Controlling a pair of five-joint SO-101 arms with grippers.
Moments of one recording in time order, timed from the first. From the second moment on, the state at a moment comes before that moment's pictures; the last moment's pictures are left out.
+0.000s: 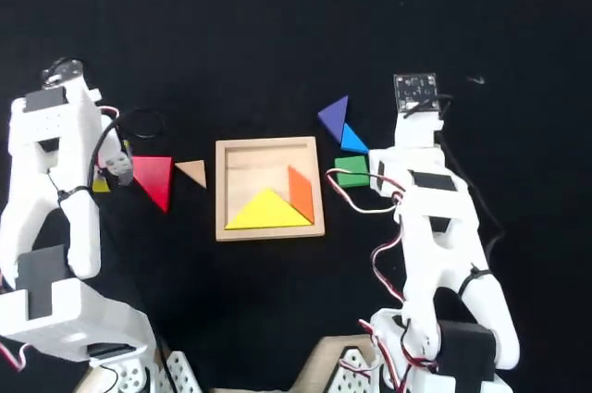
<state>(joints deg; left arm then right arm) -19.2 4.9 12.2 80.0 8.7 6.9 -20.5 57.0 27.3 9.2</state>
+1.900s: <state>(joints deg) -1.4 32.8 -8.2 81.9 -4.5 2.9 -20.5 56.9 26.4 9.7</state>
